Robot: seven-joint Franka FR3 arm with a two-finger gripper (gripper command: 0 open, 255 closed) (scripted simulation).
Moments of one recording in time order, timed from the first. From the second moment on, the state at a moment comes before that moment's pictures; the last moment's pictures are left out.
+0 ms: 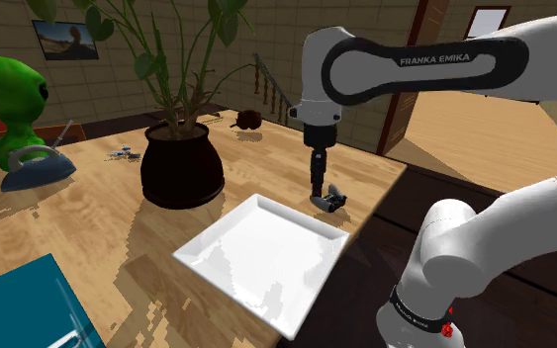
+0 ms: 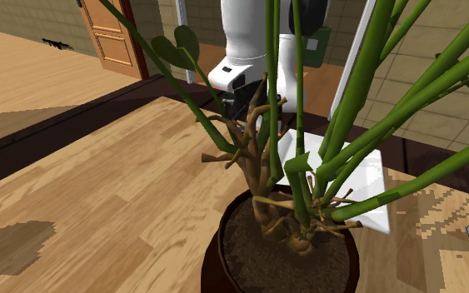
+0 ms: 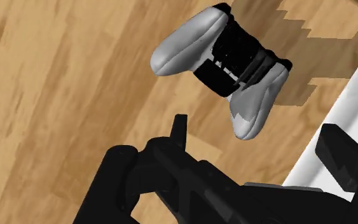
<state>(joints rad) 0.14 -0.70 0.04 -2.45 0.08 1.62 -0.34</state>
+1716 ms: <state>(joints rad) 0.24 -1.06 -0.01 -2.80 0.03 1.90 -0.61</state>
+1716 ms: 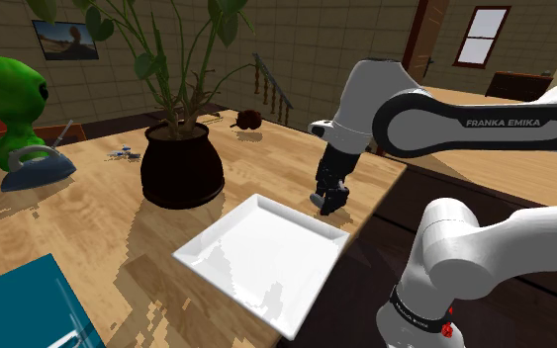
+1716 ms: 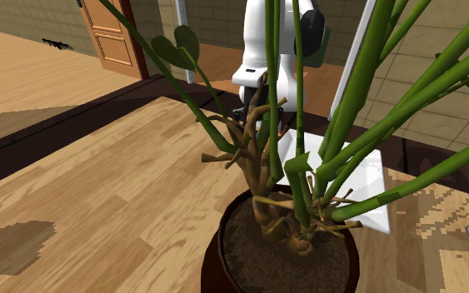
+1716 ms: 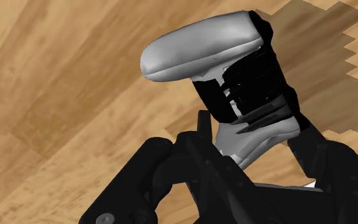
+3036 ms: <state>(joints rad) 0.24 -1.00 0.01 -2.54 0.04 1.70 -0.59</state>
